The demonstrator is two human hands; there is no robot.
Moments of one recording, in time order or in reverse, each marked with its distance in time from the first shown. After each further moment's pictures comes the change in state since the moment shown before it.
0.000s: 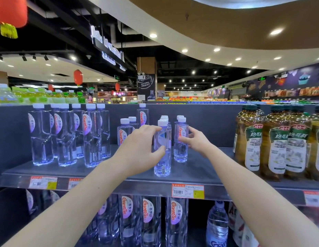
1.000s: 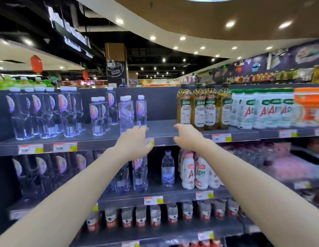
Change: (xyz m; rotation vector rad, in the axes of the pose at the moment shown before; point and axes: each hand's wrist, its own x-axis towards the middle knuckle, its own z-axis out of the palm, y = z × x) left_hand -0.108 0.128 0.033 0.175 -0.263 -0.063; right_hand -0.278 -0.041 -0.089 -0.847 0.002 0.033
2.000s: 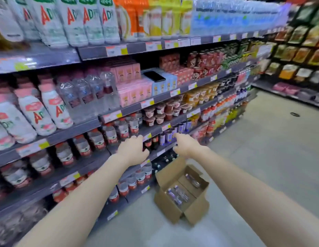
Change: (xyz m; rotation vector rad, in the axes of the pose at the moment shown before) left_hand -0.059 0.529 0.362 -0.140 -0.615 0.434; right_hand -0.384 0.546 0.014 -0.012 -0.347 0.707
